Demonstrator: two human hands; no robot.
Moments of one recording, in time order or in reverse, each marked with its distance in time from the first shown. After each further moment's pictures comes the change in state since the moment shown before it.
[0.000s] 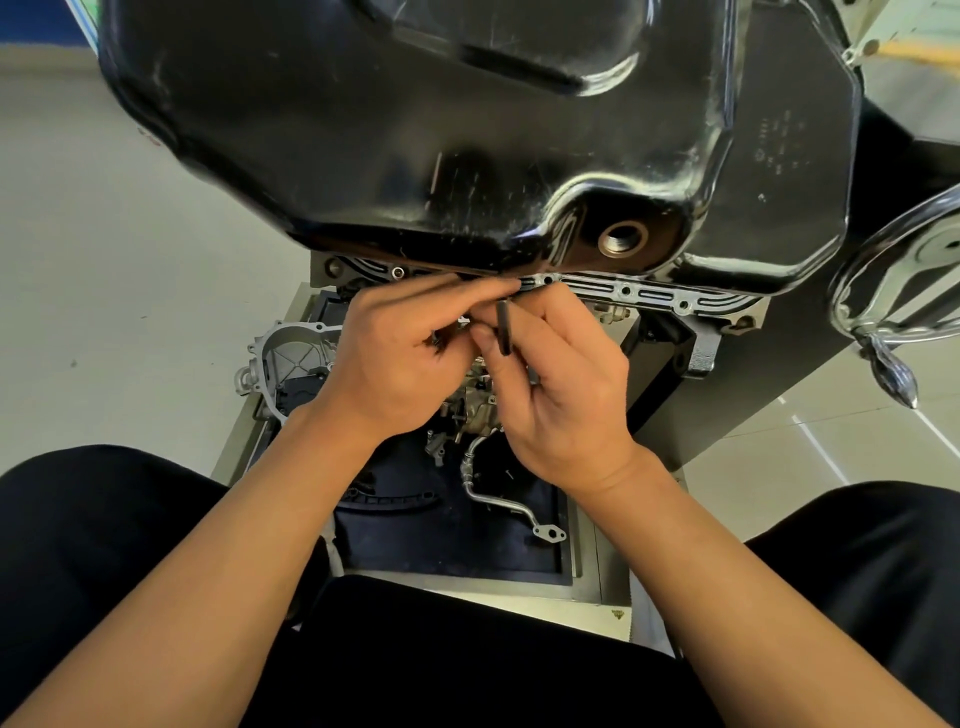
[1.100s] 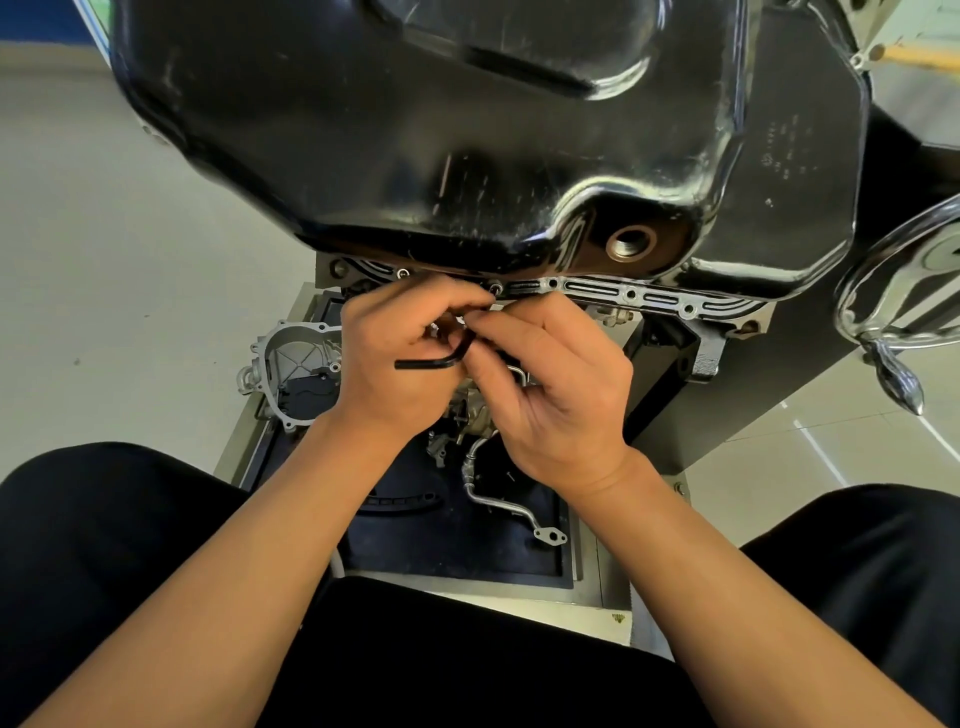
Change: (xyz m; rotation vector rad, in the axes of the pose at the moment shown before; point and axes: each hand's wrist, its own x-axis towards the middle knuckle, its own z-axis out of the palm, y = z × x) left_hand -0.007 -0.005 0.006 -0.033 0.135 -0.046; right_hand 0.002 -0.003 0.006 0.019 0.095 -0.047
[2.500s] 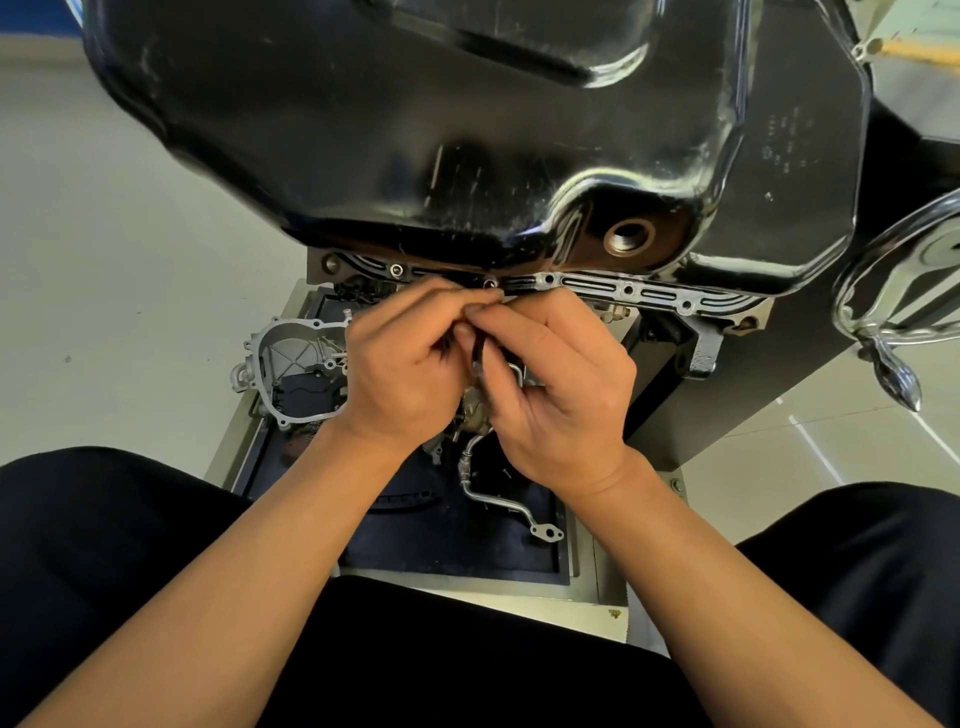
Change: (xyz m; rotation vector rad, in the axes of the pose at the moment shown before) left_hand -0.009 0.000 0.010 0.053 0.084 0.051; right_hand -0.001 0.001 0.001 -0.013 0.023 0.001
